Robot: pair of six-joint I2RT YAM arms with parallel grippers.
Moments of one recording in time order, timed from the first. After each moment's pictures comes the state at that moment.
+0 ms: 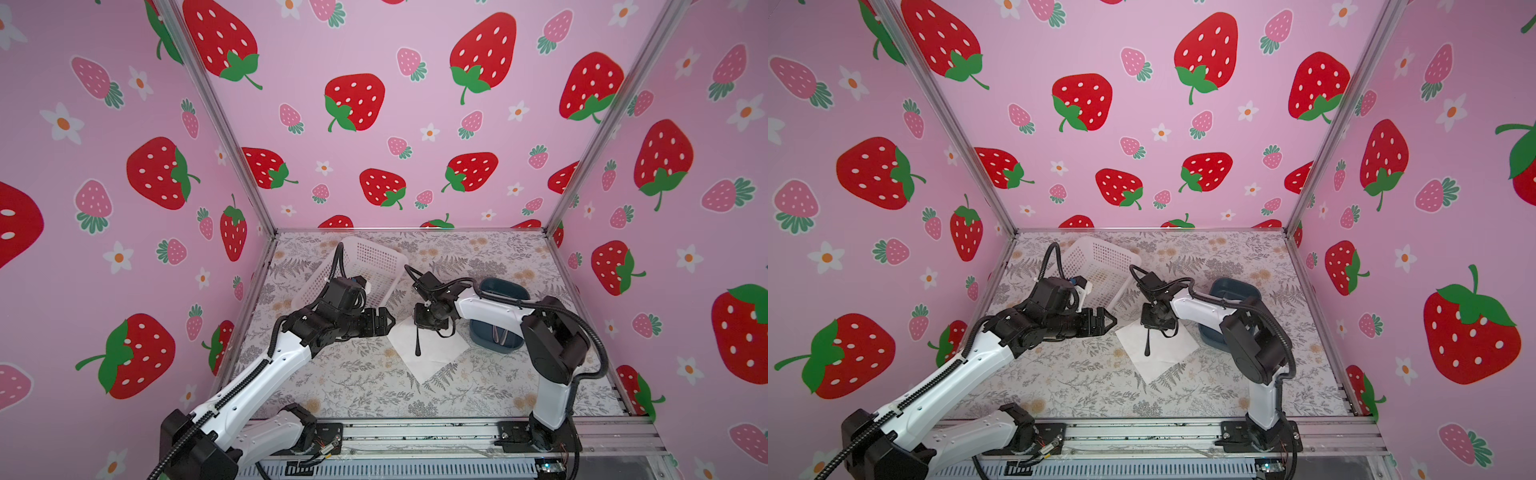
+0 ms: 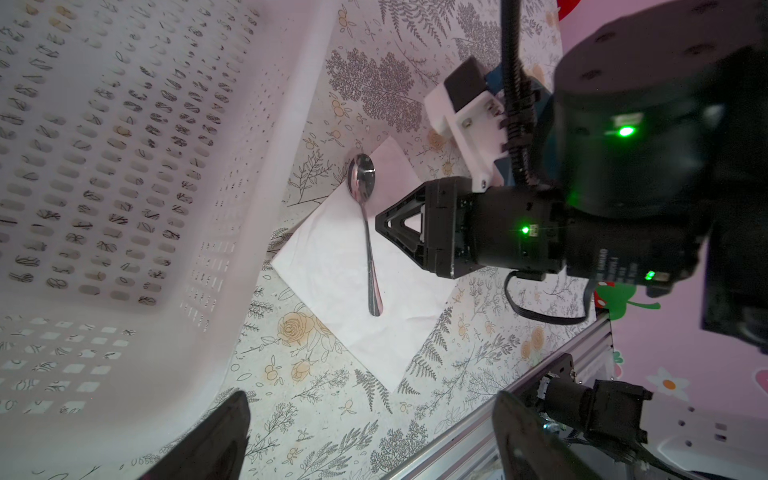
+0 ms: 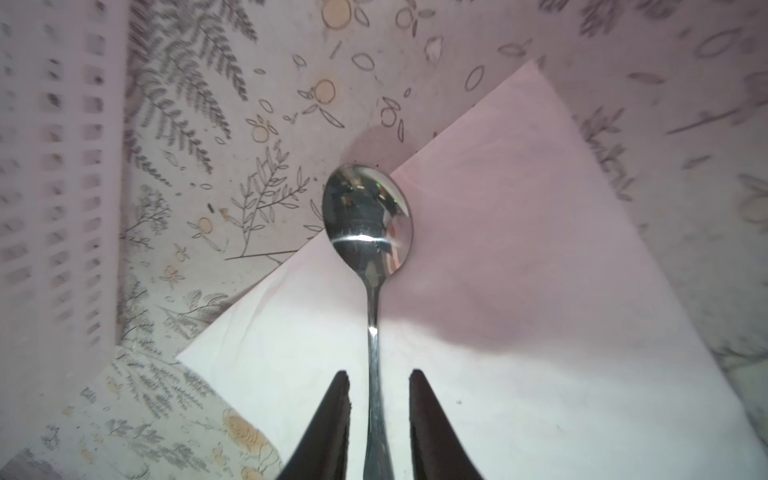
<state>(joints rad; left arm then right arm) -0.54 1.09 0.94 -0.70 0.27 -0.58 0.84 1.82 1.27 -0.61 -0.03 0.80</state>
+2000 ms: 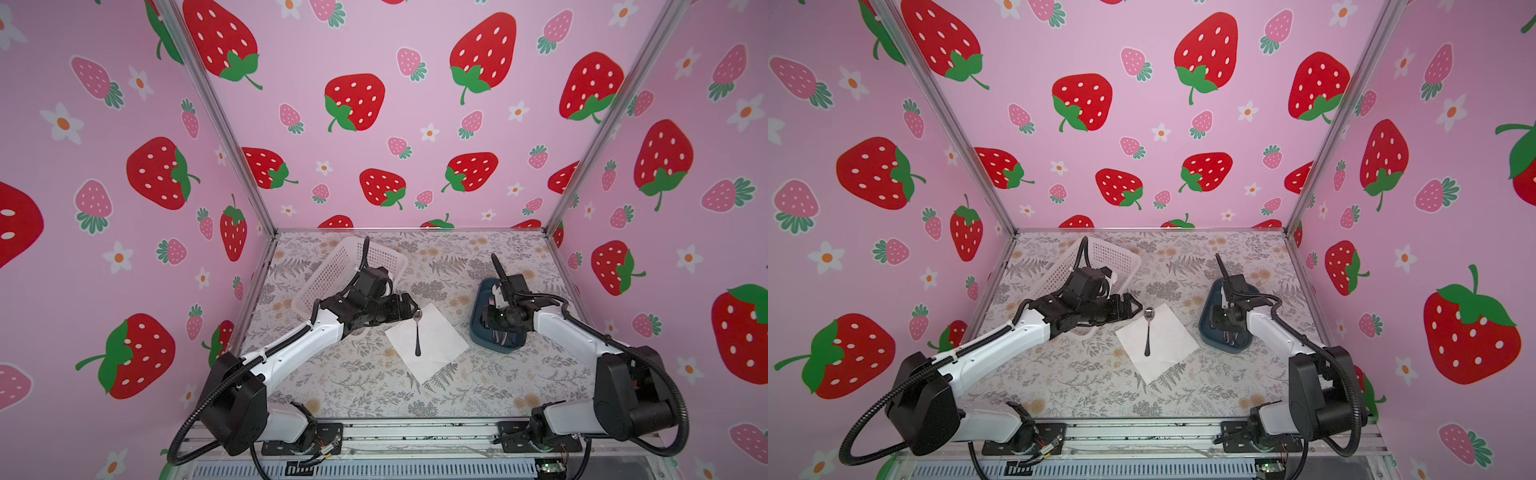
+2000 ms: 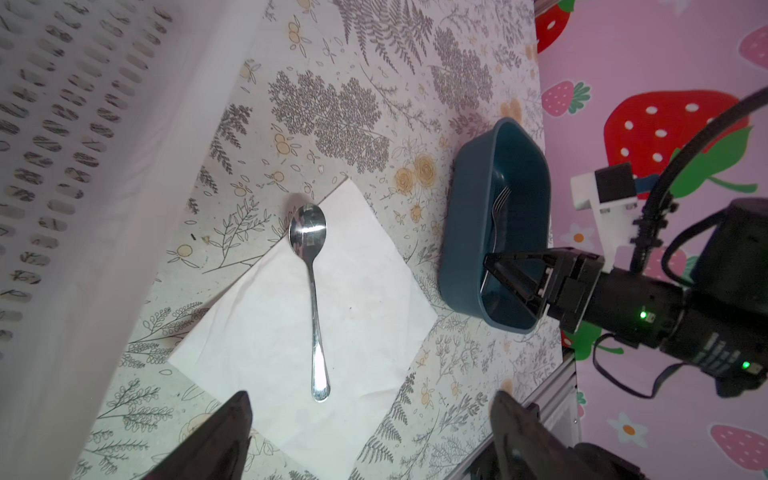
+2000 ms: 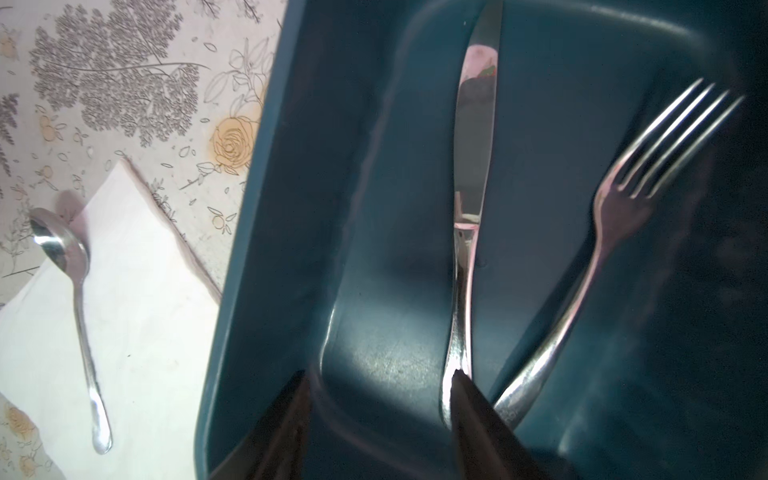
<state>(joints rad) -0.63 1.38 1.01 -0.43 0.27 -0.69 0.33 1.42 0.83 -0.57 -0.08 0.33</state>
